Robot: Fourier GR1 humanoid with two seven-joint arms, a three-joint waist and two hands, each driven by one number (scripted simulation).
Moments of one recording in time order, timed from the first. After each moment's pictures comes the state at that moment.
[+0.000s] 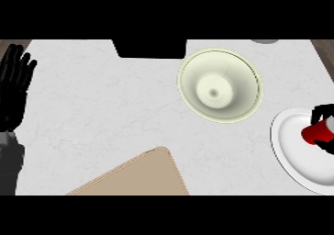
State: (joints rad) left arm -0.30 0.31 0.24 -1.47 0.15 -0.01 0.00; right arm -0.35 -0.65 -0.10 -0.90 0.92 0.23 -0.39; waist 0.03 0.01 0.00
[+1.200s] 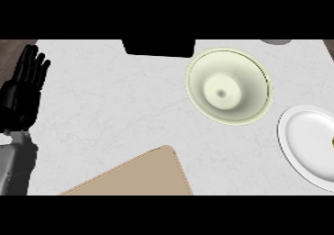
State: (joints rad) left arm -0.31 0.27 0.19 -1.47 0.12 0.01 -0.02; right arm -0.80 -1.04 -0.27 -0.37 0.88 0.16 -0.98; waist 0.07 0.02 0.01
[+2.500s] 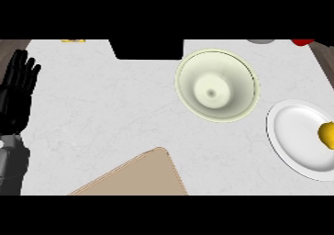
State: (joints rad) left arm -0.28 0.29 0.23 -1.46 0.12 0.01 -0.02; right arm -1.23 -0.70 -0.12 -0.41 0.75 0.49 -0.70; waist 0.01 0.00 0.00
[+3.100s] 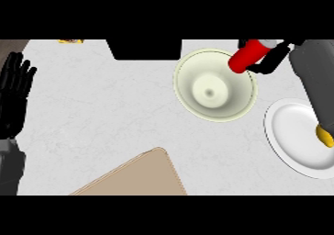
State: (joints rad) left arm -0.25 0.30 0.24 -1.49 0.13 0.00 -0.02; right arm -1.10 -0.42 -0.03 -0.60 0.76 0.46 -0.51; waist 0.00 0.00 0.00
